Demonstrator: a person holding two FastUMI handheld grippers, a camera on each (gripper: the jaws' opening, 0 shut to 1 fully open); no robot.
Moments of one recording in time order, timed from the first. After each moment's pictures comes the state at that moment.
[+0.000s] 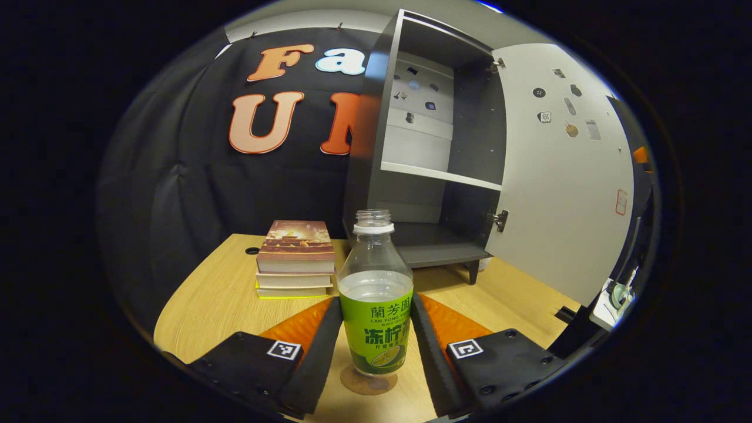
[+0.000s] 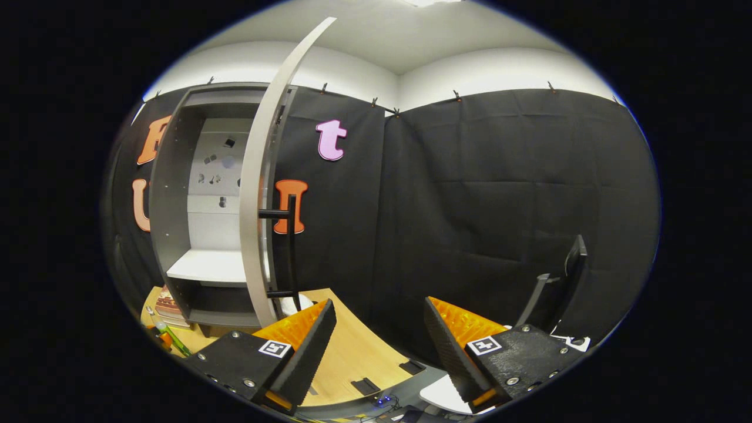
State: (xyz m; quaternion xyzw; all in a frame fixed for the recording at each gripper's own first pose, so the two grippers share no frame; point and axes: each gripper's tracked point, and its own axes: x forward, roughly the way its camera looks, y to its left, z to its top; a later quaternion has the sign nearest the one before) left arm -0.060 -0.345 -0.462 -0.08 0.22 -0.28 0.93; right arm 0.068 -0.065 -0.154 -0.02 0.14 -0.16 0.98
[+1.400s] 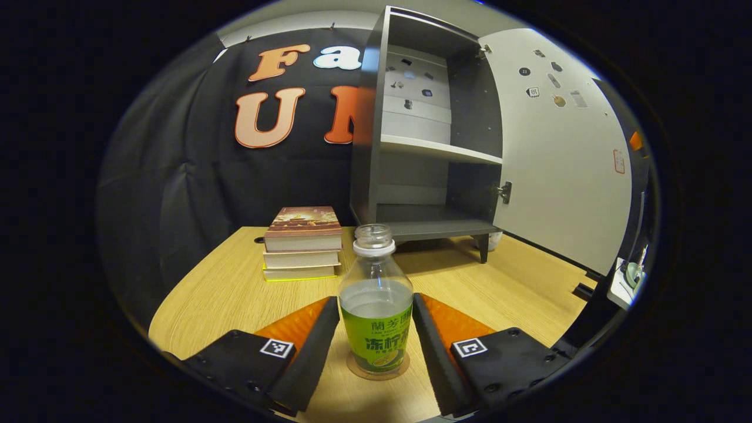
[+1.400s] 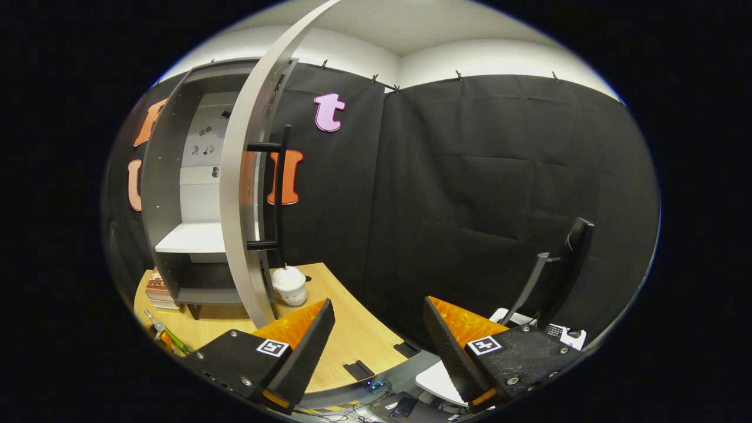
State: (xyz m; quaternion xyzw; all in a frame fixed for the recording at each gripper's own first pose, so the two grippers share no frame) left arm -0.088 -0.333 -0.496 -0.05 0.22 -0.26 0.94; right arm 0.053 -0.064 -0.188 -0.02 0.20 -0.17 0.97
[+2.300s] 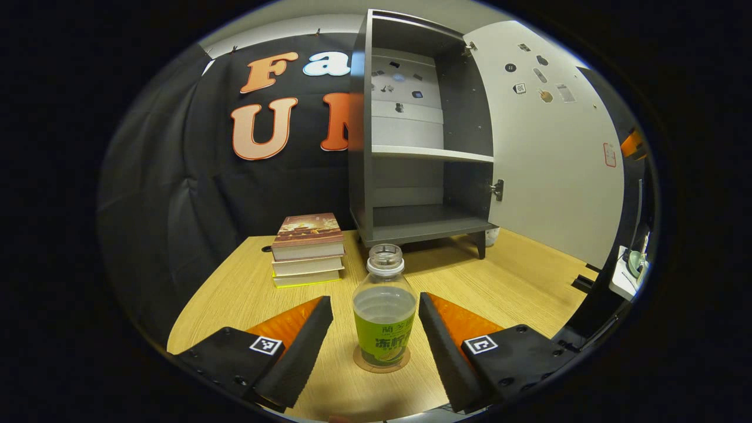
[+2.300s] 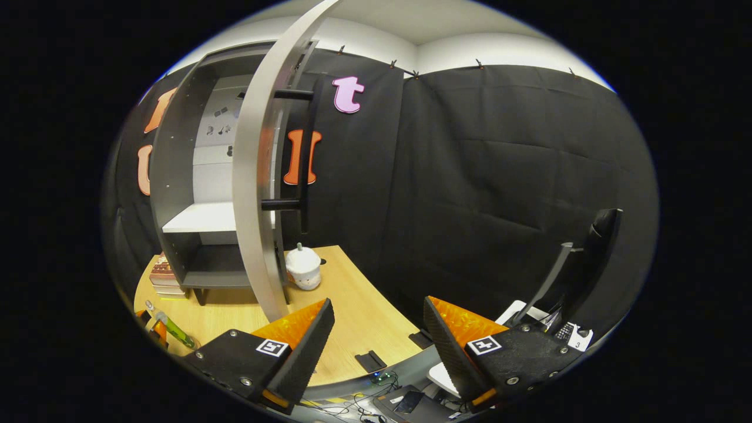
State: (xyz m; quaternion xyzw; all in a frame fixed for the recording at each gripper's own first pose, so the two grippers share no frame) left arm -0.107 -0.321 -0.464 -0.01 0.21 -0.26 0.94; right arm 0.051 -0.046 -0.213 -0.02 0.24 -0.12 0.96
